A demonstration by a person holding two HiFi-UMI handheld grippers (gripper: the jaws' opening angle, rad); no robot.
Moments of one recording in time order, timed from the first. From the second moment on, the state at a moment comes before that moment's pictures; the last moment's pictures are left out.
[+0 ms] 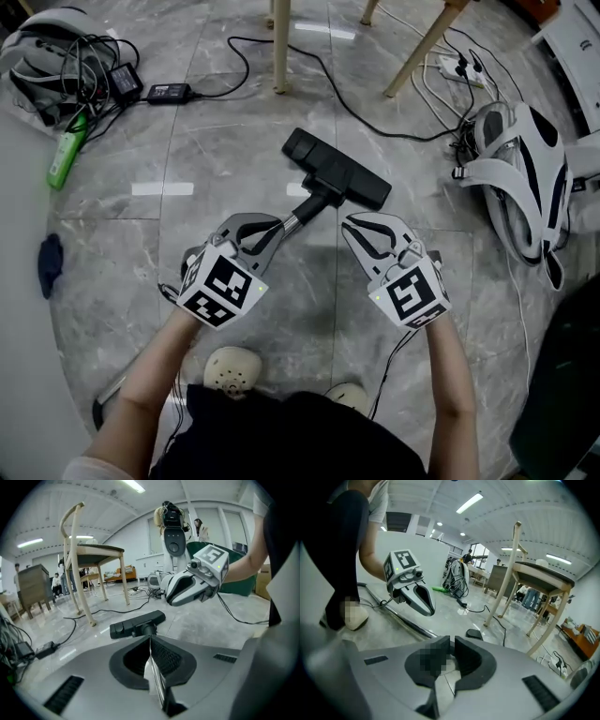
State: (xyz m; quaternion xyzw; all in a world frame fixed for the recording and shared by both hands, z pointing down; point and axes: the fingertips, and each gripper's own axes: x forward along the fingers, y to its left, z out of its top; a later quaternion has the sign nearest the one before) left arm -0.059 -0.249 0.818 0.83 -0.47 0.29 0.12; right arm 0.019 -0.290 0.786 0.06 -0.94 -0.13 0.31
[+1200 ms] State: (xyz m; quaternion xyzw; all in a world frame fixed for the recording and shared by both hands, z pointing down) left arm -0.053 -0.210 0.926 0.80 -0.35 0.38 0.31; right arm -0.042 -0.303 0.898 -0.12 -0.67 -0.57 0.46
